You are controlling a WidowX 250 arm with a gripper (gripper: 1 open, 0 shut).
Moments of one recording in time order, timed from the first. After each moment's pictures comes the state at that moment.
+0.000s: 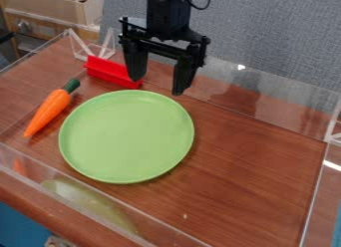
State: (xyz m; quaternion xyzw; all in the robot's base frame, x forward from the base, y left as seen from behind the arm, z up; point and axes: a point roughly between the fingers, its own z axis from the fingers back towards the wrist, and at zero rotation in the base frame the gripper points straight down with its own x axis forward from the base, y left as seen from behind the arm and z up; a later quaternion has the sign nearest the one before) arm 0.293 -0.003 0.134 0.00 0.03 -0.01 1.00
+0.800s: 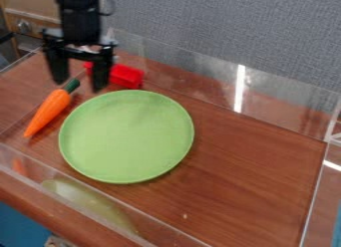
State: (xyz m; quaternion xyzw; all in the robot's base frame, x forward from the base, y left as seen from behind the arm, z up) arm 0.279 0.131 0.098 -0.01 0.03 0.08 1.00
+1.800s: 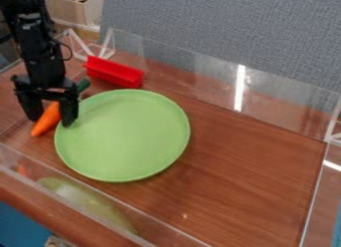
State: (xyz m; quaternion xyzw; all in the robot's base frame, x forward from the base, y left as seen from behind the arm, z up) arm 0.279 0.174 0.024 -0.02 0.01 0.10 0.99
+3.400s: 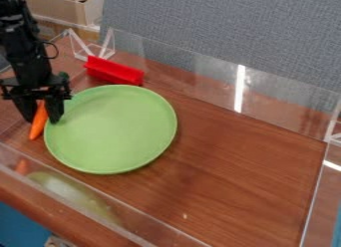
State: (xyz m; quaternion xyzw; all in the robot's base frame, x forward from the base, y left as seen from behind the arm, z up) arm 0.268 0.186 0.027 -0.03 -0.01 0.19 0.98
